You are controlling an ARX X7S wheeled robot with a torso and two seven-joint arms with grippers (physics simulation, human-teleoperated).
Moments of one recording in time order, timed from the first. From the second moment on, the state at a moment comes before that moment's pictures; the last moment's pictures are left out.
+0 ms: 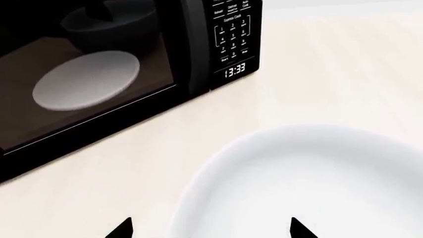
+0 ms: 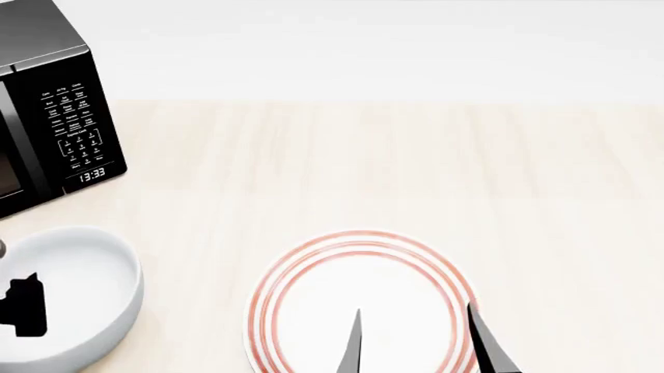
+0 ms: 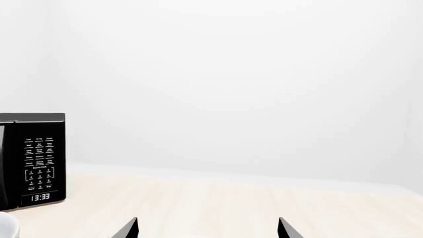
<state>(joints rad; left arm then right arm) -0.66 -0.43 0.00 -0.48 -0.19 -0.60 0.15 -0.03 0.33 -0.34 -0.56 0.18 0.18 0.38</state>
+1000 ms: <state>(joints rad) -0.69 -0.44 -0.01 -0.62 -0.17 -0.51 0.13 -0.03 0.35 -0.36 -0.55 0.19 0.17 0.39</state>
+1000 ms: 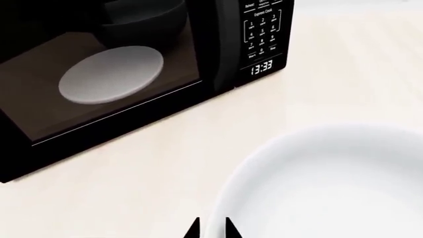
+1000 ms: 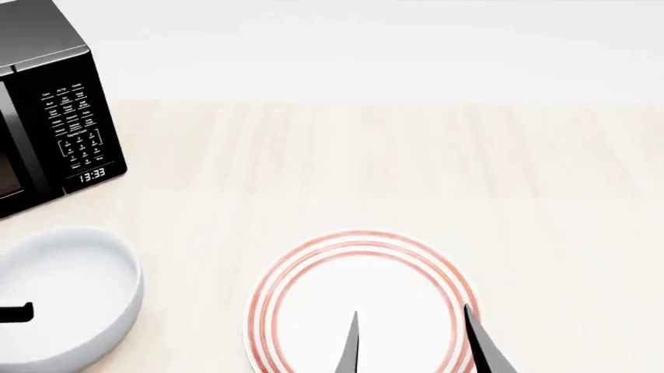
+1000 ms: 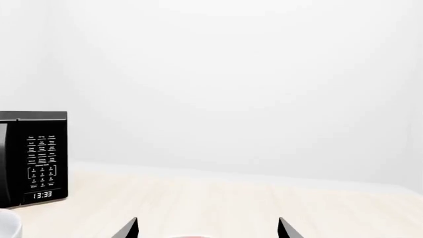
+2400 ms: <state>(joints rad) -0.73 -0.34 -0.02 -0.18 -0.30 -0.80 0.04 -0.02 0.36 -0.37 -0.55 0.20 0.16 0.41</state>
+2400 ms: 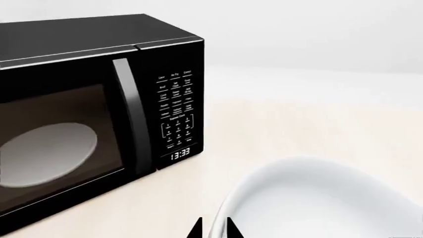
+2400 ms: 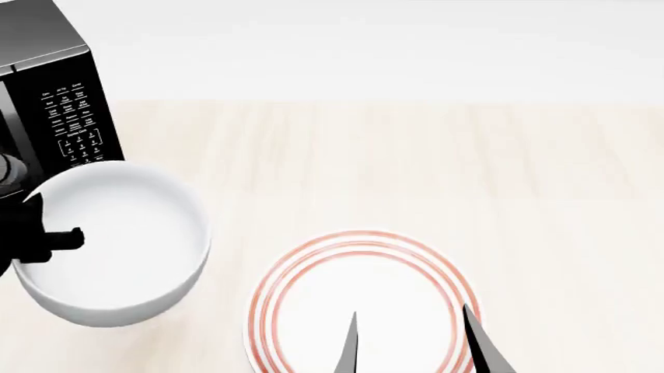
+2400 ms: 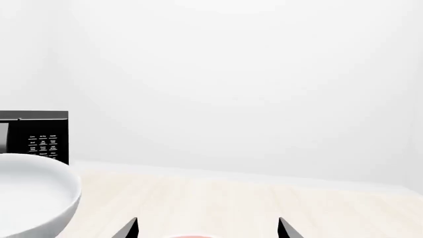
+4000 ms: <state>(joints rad) -0.92 -0.04 0.22 -0.52 -0.49 -0.61 -0.05 -0.02 0.38 -0.38 -0.55 0.22 0.15 0.43</state>
